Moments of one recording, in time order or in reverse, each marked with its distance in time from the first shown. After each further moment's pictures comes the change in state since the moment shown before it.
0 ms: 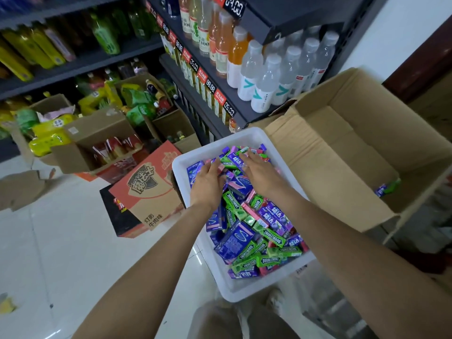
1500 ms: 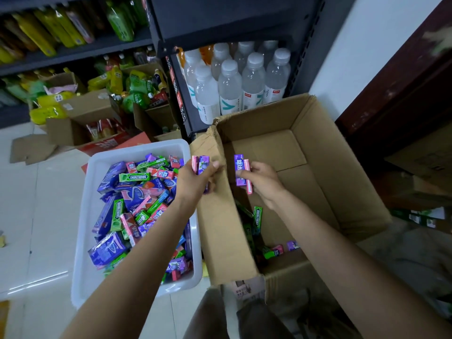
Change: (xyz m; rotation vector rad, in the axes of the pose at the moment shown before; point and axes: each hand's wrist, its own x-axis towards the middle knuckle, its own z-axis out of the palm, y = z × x) left_hand 0.044 0.226 0.108 -0.781 0.285 -0.397; right_hand 0.002 0.222 -0.125 1.209 -0.166 0.218
